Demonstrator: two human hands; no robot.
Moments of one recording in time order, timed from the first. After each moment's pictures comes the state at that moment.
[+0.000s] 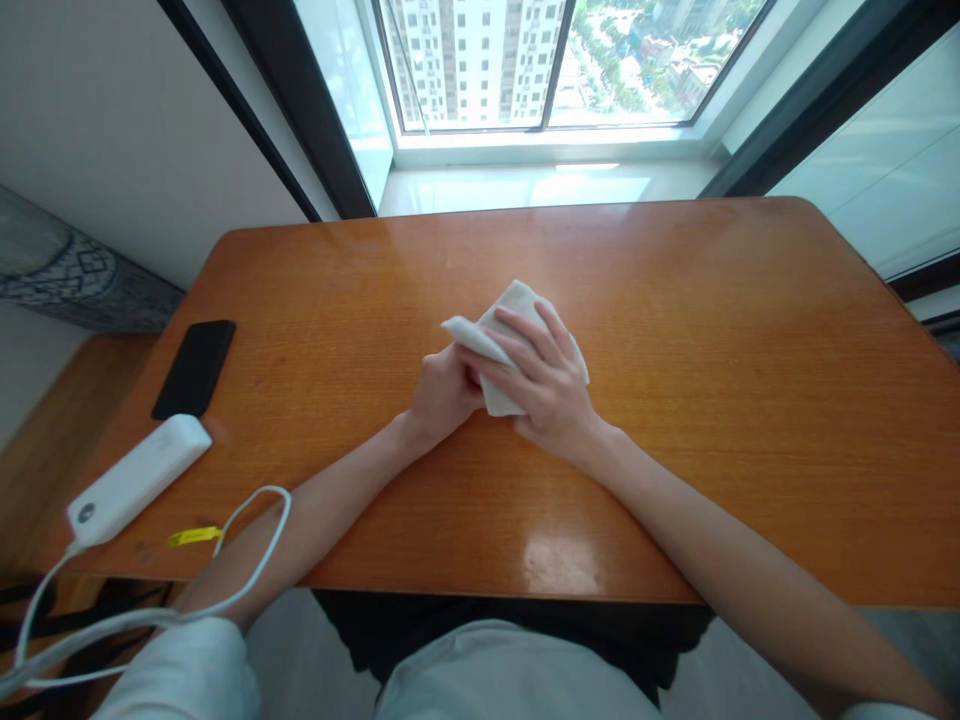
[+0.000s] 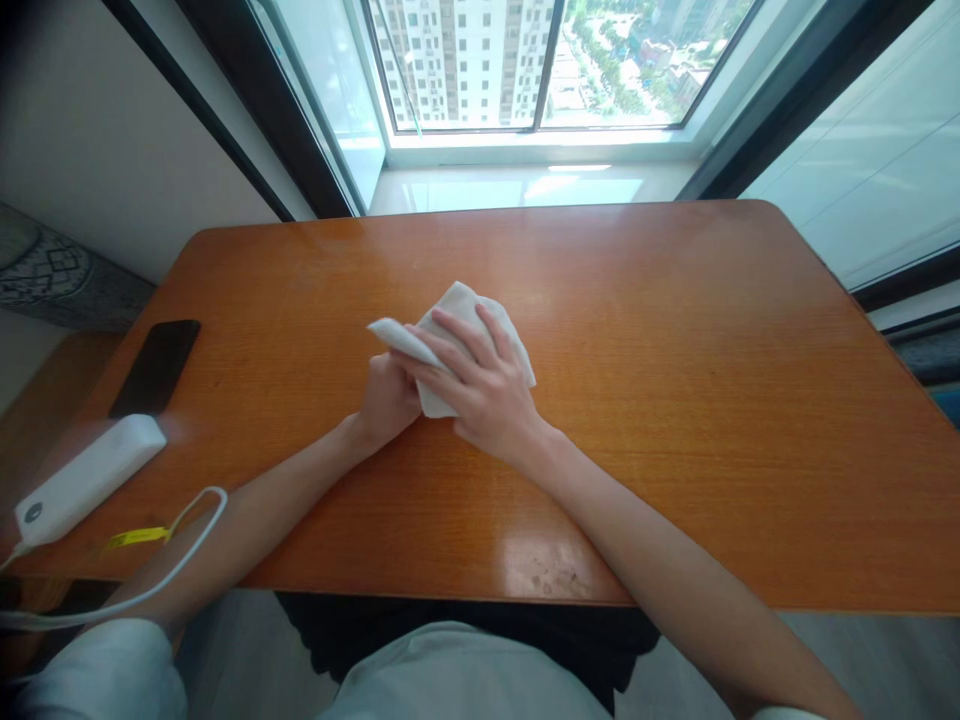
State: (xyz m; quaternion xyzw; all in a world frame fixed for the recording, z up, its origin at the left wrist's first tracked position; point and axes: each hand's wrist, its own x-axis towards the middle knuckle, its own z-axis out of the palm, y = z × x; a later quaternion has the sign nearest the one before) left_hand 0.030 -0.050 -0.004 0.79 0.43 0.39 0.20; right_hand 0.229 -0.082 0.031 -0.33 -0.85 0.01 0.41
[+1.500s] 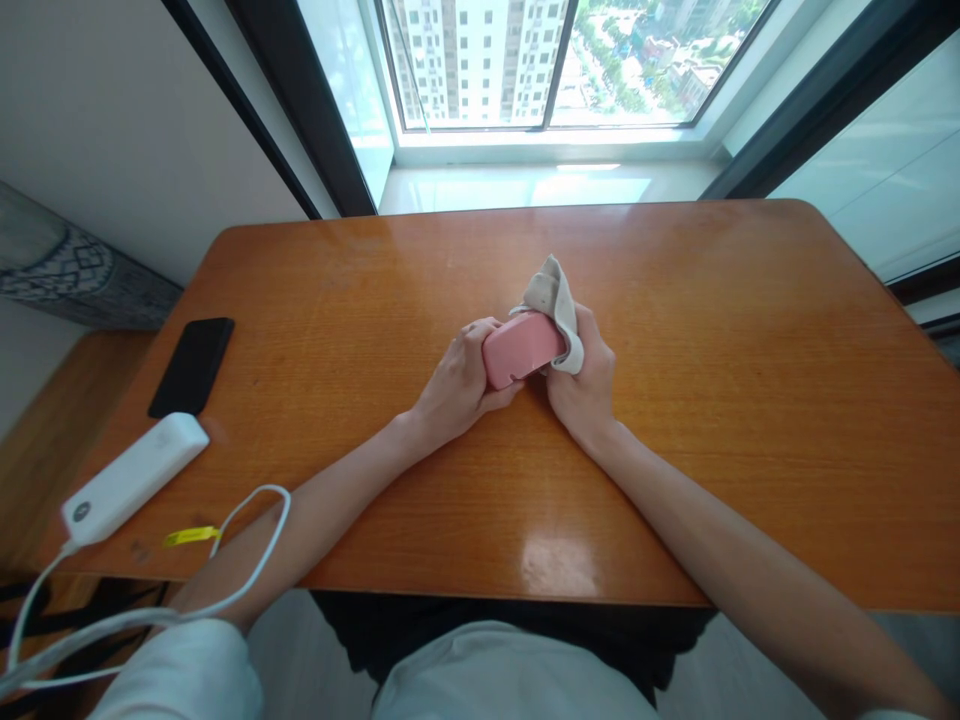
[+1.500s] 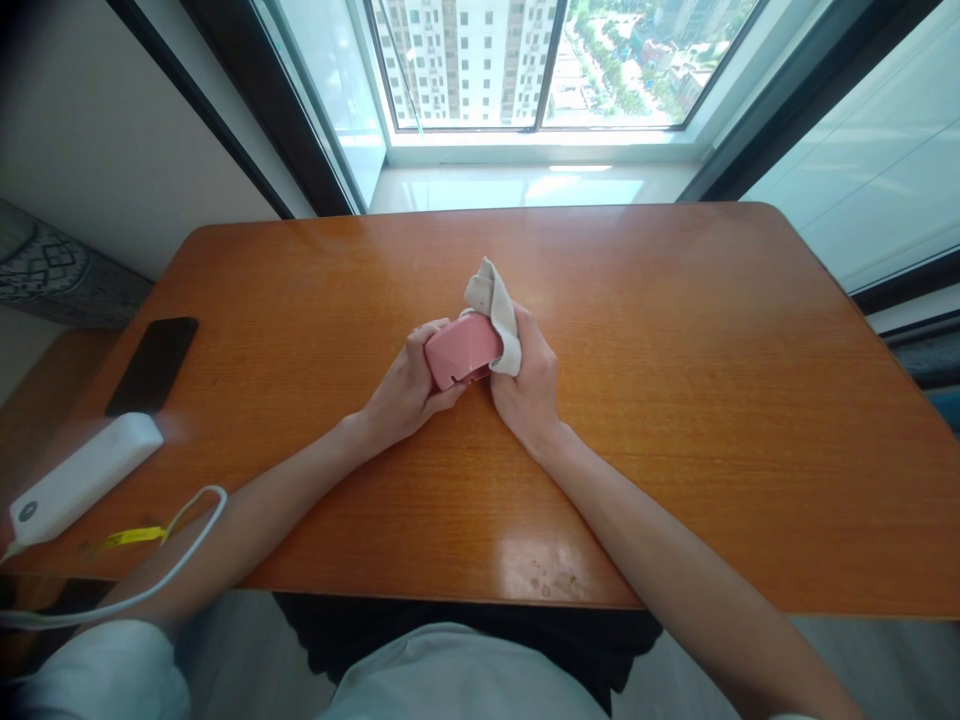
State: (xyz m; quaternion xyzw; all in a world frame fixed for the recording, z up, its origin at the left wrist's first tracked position) left_hand 0.035 -0.046 -0.009 0.84 0.32 0.38 0.19; right_hand 0.242 -0.072 0.012 -0.54 -0.62 0.16 0.55
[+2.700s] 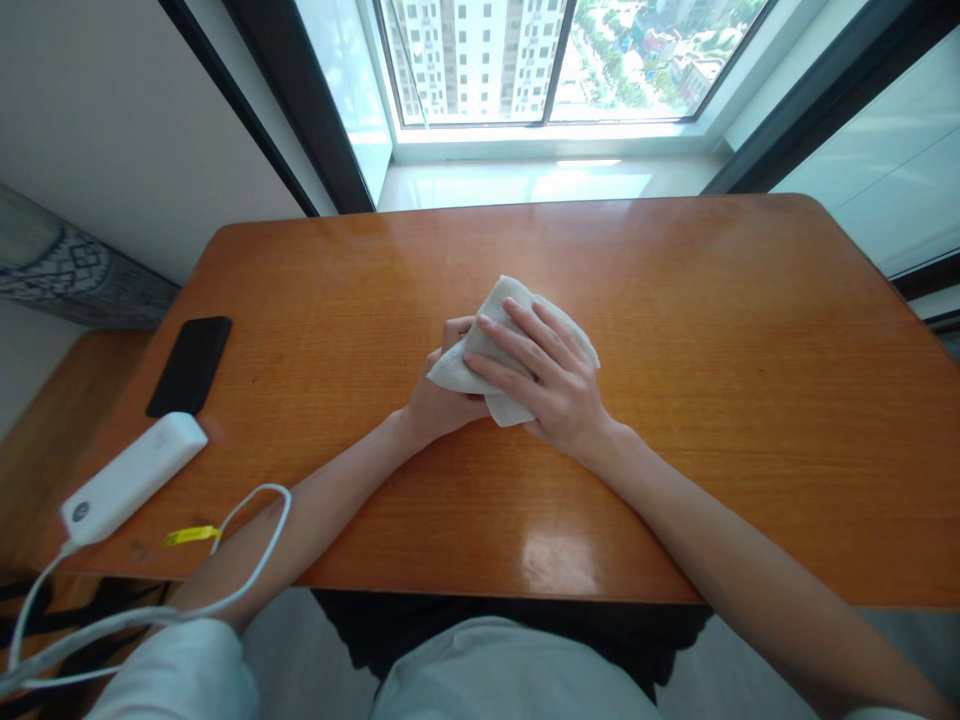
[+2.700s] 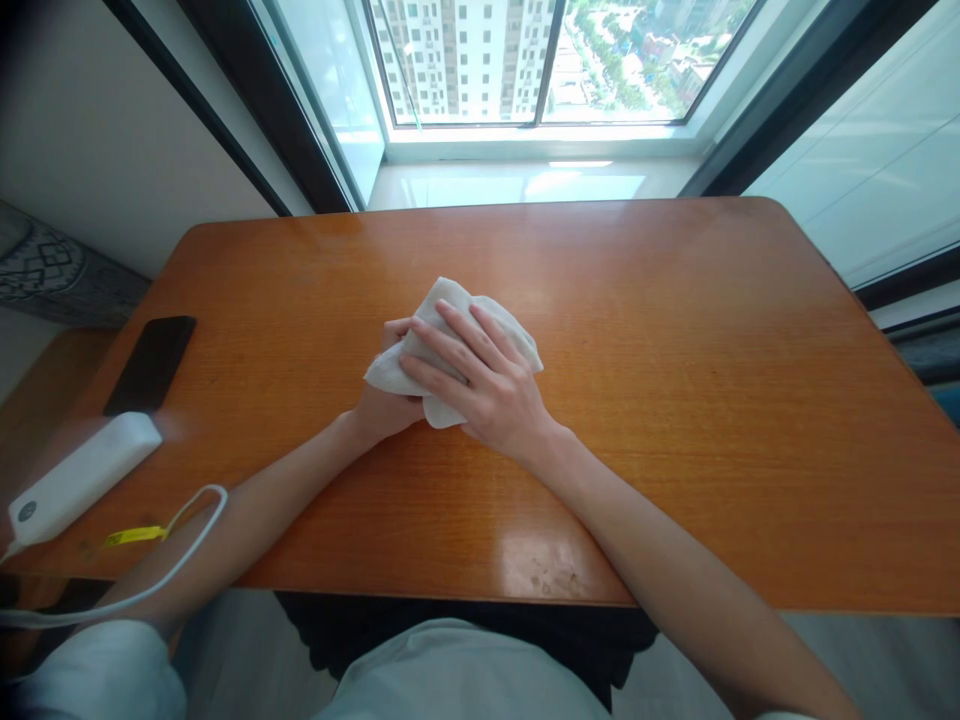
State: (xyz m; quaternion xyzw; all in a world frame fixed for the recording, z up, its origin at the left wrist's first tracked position) left_hand 0.030 -0.057 -0.003 0.77 0.37 0.45 0.27; right_hand 0.238 -0.082 0.033 -0.34 -0.85 0.06 0.39
